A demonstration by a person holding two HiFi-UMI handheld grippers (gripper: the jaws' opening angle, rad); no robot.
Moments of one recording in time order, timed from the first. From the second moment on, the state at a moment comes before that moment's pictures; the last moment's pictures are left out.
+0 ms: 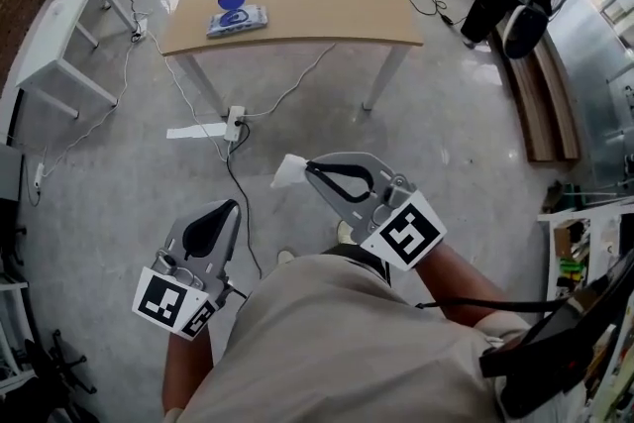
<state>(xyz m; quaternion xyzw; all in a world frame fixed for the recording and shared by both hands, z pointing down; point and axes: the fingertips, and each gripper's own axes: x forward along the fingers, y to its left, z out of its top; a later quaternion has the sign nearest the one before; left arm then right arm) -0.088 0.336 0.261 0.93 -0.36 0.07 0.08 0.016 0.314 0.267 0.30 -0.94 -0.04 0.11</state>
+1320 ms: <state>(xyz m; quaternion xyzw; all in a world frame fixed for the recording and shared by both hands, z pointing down) -0.145 0.413 0.287 0.95 -0.29 0.09 0.08 -0.068 0.407 0.278 0.32 -0.94 -0.05 0.14</state>
